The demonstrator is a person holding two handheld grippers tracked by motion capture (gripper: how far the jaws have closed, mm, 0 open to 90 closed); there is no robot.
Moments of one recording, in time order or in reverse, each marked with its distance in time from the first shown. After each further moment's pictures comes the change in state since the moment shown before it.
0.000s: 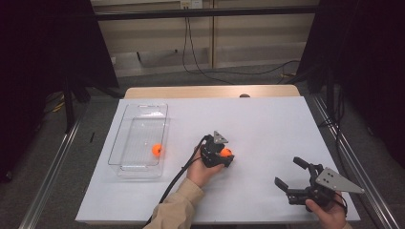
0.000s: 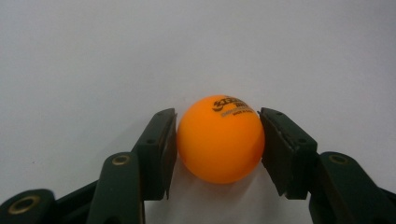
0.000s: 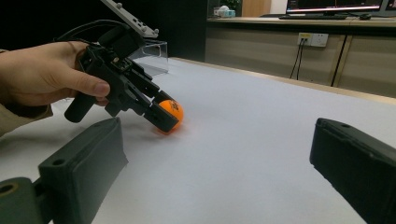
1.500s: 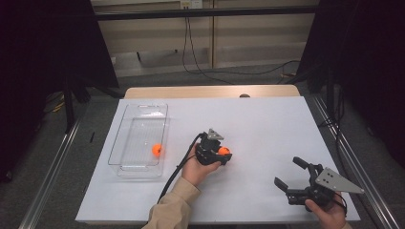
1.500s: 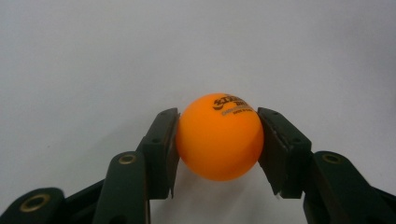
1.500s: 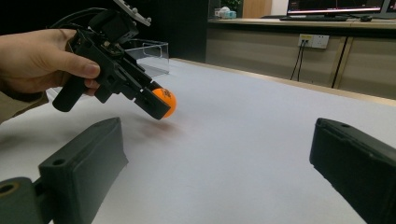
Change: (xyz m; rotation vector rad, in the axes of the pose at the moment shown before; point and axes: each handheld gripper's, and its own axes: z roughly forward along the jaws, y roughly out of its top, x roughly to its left) left arm 0.005 0.005 -0.022 -0.005 -0.047 -0.069; right arm 0.001 0.000 0.001 -0.004 0.005 -0.005
